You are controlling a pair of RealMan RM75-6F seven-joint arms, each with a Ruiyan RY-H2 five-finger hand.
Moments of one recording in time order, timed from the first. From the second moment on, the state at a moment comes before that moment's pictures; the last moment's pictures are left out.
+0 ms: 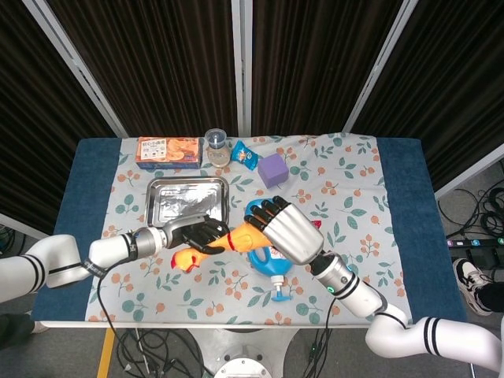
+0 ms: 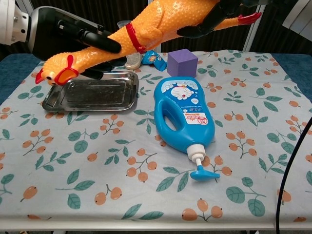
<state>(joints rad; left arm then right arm) -1.26 -1.15 0.25 -1.50 1.76 0.79 -2.01 0.75 -1.42 0.24 -1.72 -1.64 1.18 -0.44</state>
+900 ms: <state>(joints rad) -1.28 -1.15 0.28 -1.48 1.78 0.82 -2.11 0.77 -1.45 0.22 -1.71 -1.63 1.18 -0.50</state>
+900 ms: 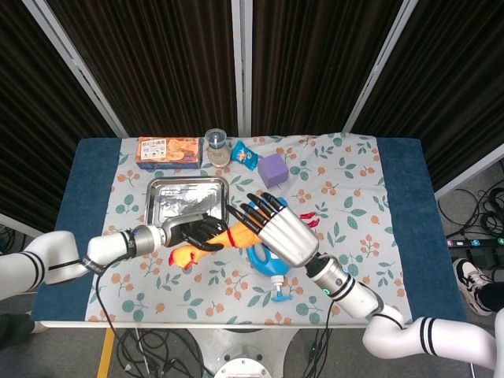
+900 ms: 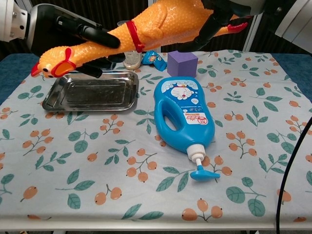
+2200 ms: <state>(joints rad) -1.28 -1.15 0.30 -1.49 1.73 0.80 -1.99 0.77 -1.41 0.23 -1.77 -1.55 1.16 -0.47</state>
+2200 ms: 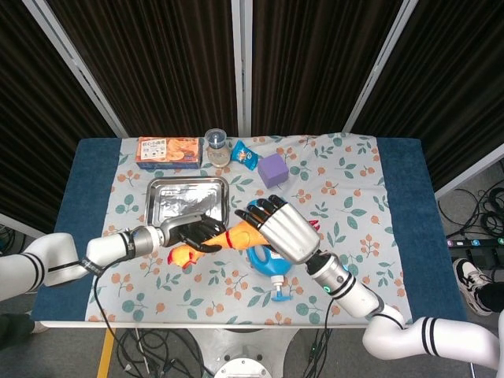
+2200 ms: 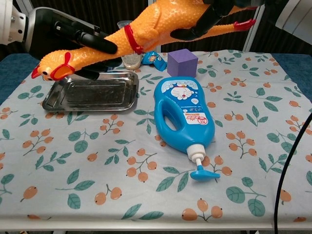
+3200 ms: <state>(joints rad) -1.06 -1.29 0.13 -1.22 1.37 0.71 -1.06 0.46 -1.07 0.10 -1.76 -1.62 1.42 -0.11</state>
